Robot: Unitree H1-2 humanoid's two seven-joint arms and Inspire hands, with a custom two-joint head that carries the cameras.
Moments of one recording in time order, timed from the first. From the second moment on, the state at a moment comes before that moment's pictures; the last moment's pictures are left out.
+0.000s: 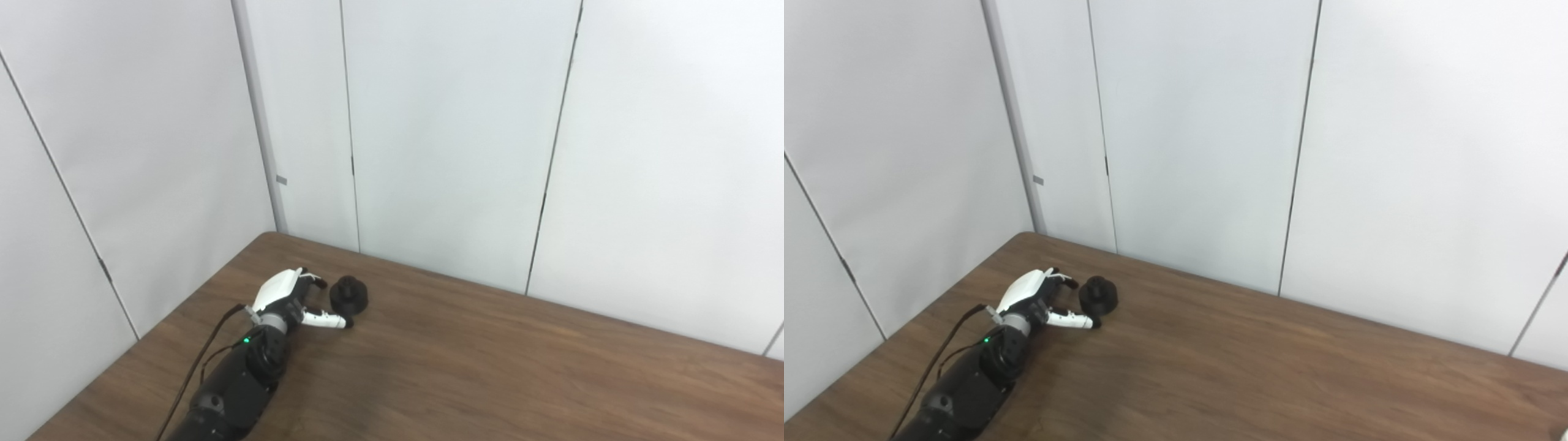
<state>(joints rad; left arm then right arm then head) -0.44 0.53 -0.04 0.54 0.46 0.26 0.07 0.18 -0.49 -0.07 -0.15 -0.05 -0.11 0.22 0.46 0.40</state>
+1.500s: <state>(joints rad) -0.52 0.51 -0.12 0.62 0.46 0.27 0.07 0.20 -0.49 -0.06 -0.18 -0.06 -0.07 0.23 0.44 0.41</state>
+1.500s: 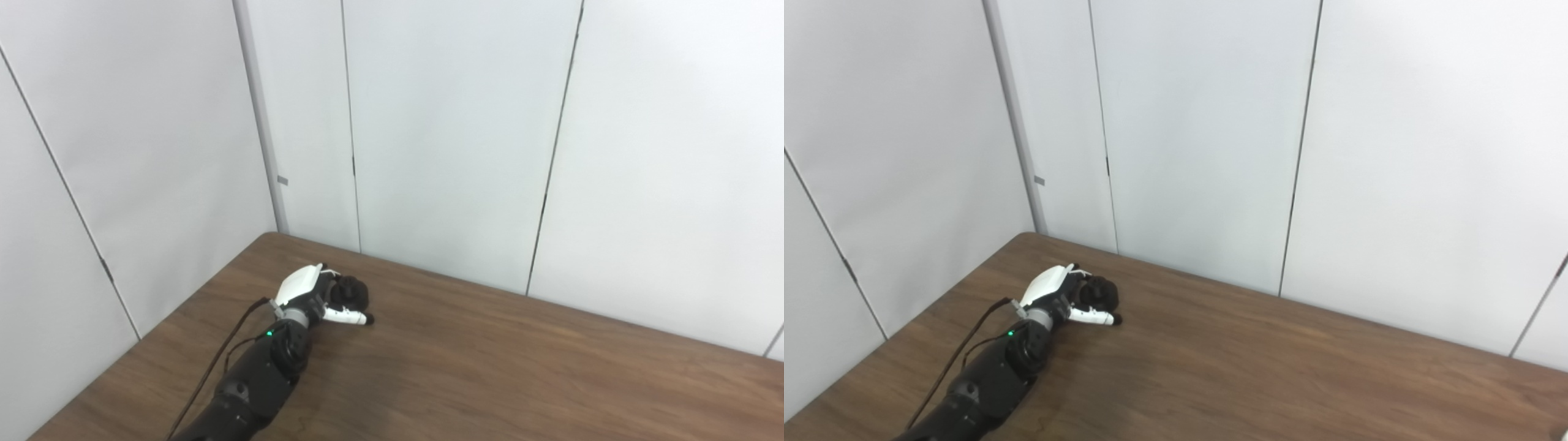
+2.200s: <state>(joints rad) -0.48 0.52 -0.16 0.62 0.50 0.20 0.17 0.19 -0.49 -0.06 -0.19 -0.06 -0.06 0.24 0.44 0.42</state>
